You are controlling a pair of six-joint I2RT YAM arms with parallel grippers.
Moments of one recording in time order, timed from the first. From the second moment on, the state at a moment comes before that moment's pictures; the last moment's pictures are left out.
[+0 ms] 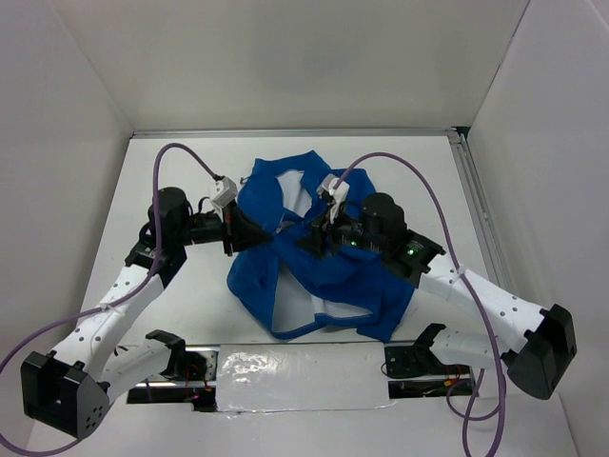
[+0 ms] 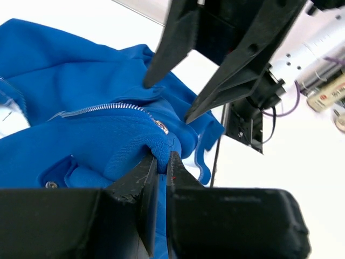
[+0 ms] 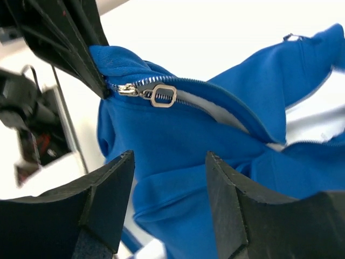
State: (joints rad) left arm -0.31 0.97 0.78 0.03 0.97 -0.20; right arm 0.75 1.08 0.88 -0.04 -0.33 0.11
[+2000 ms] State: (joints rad) left arm -0.29 1.01 0.79 0.00 1.14 0.00; right arm 0.72 1.34 1.07 -0.05 -0.68 -0.05
